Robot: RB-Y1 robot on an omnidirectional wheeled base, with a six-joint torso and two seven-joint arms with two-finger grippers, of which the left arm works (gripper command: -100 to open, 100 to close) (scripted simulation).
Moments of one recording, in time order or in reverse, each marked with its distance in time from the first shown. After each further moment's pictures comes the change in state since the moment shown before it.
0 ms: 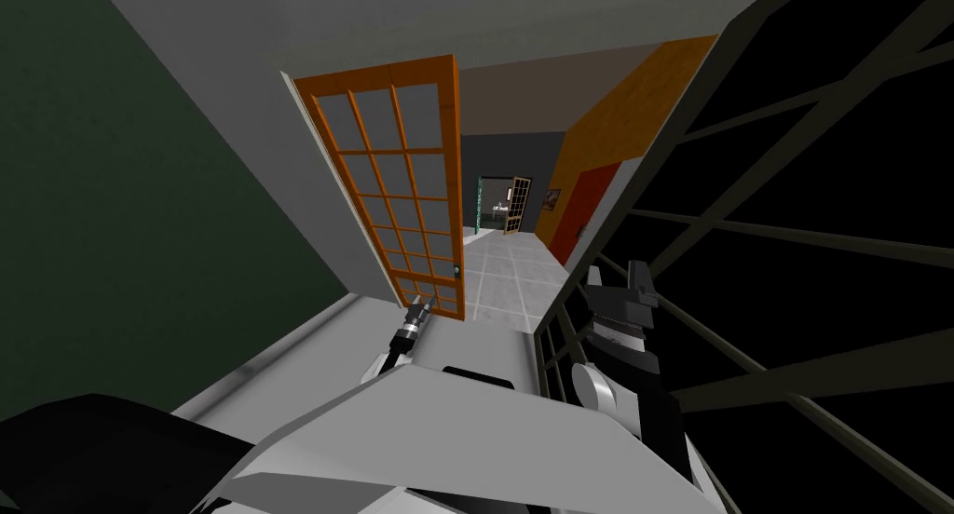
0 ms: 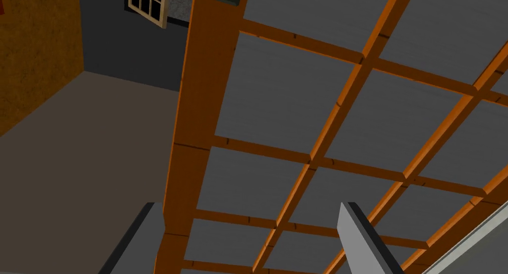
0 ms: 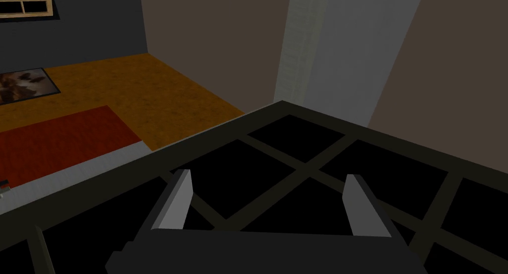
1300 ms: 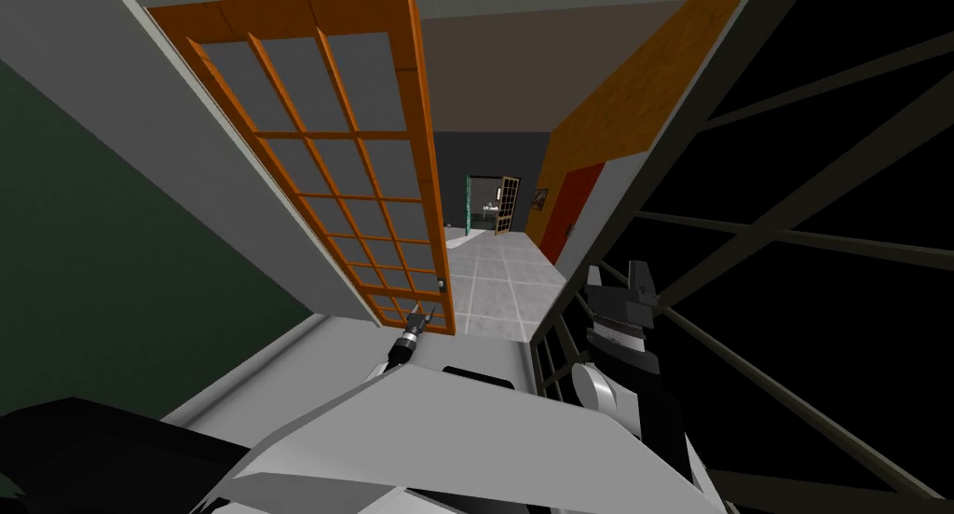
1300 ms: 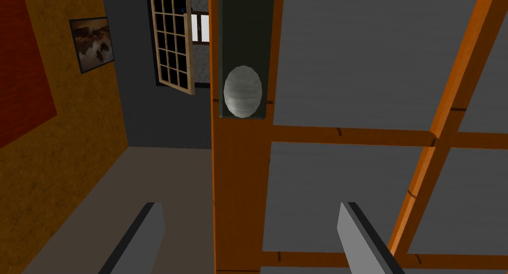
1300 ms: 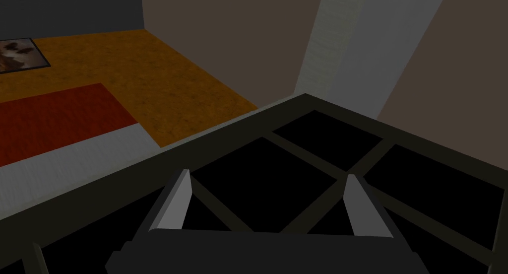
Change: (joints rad) arm -0.058 0.001 0.051 0.243 -0.064 -0.051 -0.222
